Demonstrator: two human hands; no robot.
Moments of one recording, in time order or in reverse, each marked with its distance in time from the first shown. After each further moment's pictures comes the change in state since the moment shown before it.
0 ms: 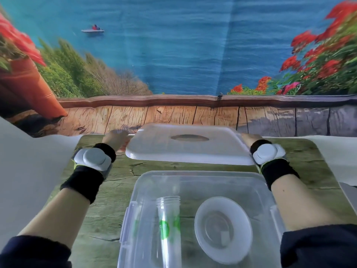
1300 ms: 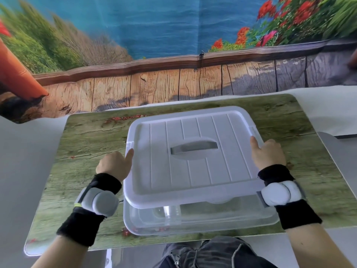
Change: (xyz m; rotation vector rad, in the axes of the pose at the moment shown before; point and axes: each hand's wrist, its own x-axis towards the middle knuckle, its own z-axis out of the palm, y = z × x) left_hand -0.114 -0.118 0.017 0.931 0.072 0.257; right_hand -0.103 0.155 0.030 -0.184 0.418 0.016
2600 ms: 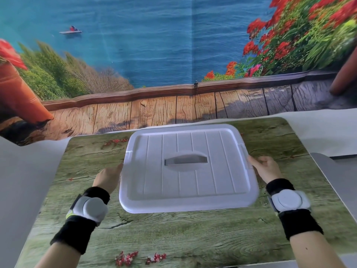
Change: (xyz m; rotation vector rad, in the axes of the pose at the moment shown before) left_hand 0.034 -0.016 -0.002 -0.153 -0.026 0.140; right_hand 0.034 0.018 -0.017 0.534 -0.294 0.075
